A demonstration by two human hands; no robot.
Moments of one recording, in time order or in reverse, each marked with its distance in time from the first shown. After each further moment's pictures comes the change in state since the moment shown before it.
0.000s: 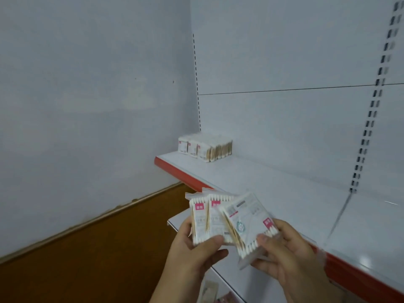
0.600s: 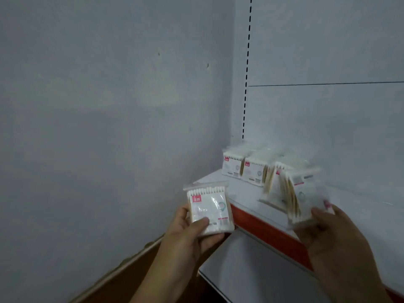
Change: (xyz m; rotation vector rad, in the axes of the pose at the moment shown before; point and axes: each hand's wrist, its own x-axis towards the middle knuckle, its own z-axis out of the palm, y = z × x) left_hand 0.308 0.114 -0.230 -0.144 -0.047 -0.032; right_hand 0.282 0.071 0.219 0.358 0.292 -0.194
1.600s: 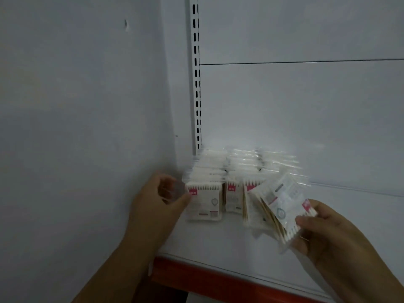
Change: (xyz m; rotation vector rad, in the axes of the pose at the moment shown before) left_hand 0.290 0.020 -0.004 0.952 -0.203 0.449; right_hand 0.119 0.053 0.030 -0.311 0.175 -0.077
